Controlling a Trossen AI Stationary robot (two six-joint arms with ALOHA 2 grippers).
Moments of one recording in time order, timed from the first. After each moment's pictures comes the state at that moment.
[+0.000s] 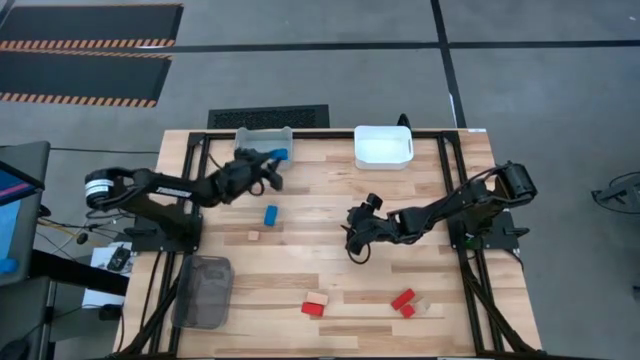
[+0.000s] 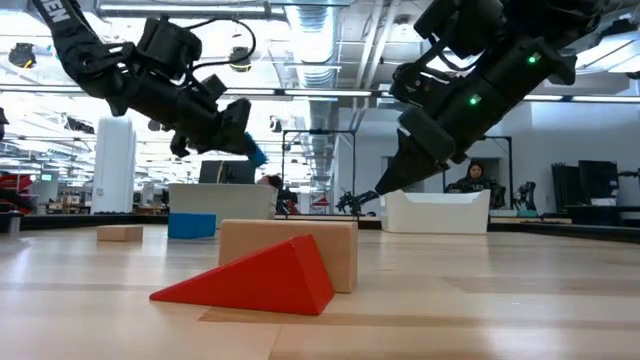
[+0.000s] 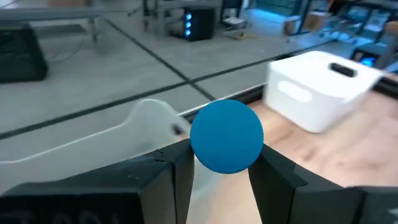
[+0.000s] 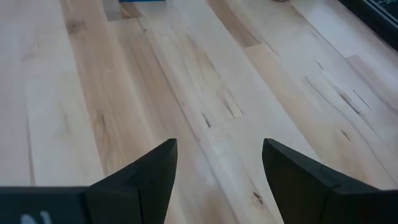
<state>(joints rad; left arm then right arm) 0.39 1.33 0.39 0.66 -0.48 -0.25 0.18 1.64 0.75 0.09 0.56 0.37</state>
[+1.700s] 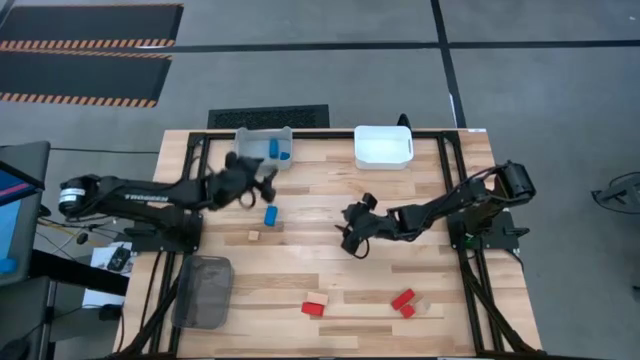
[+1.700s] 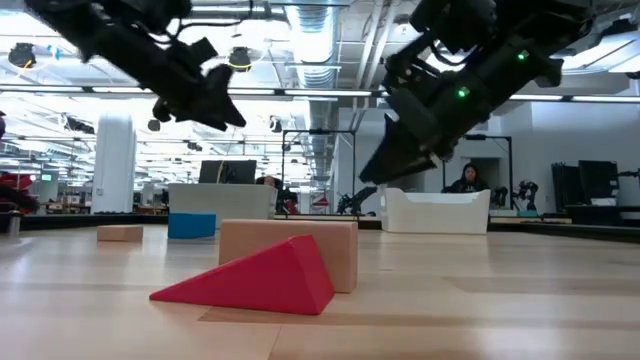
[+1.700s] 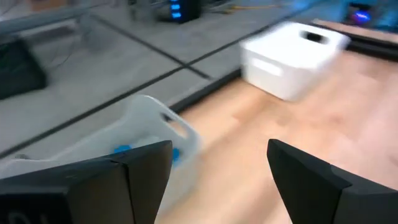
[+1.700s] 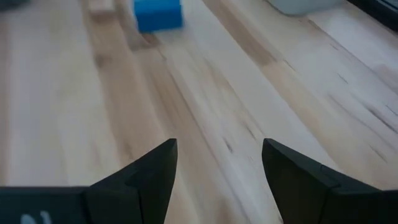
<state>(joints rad) 0.16 1.04 0.48 0.13 -0.62 -0.24 0.15 1.64 0.75 0.21 0.47 0.37</state>
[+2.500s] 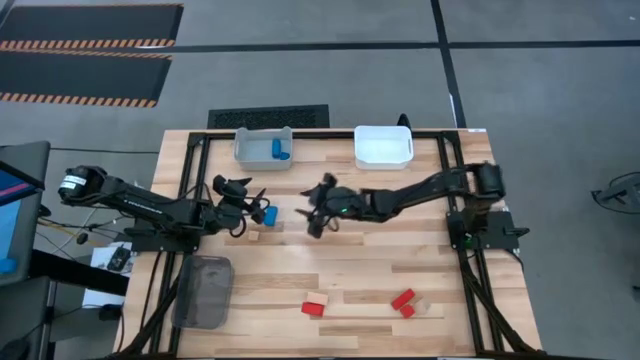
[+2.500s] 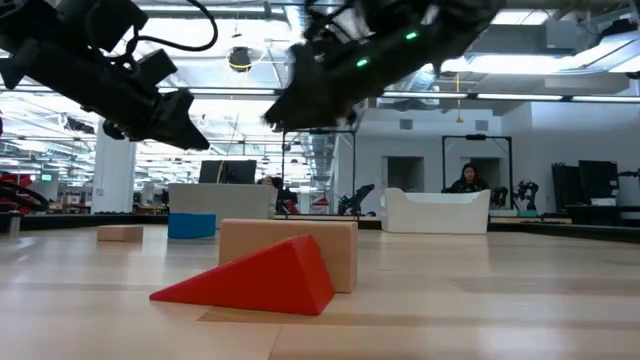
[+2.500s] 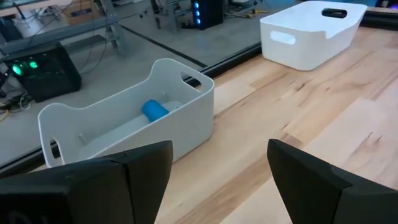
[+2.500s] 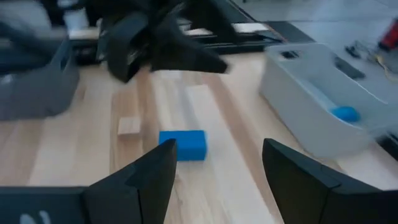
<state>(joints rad) -0.13 1.01 0.29 0.11 -0.99 -0.45 0.01 1.87 1.13 0.35 0.30 0.04</state>
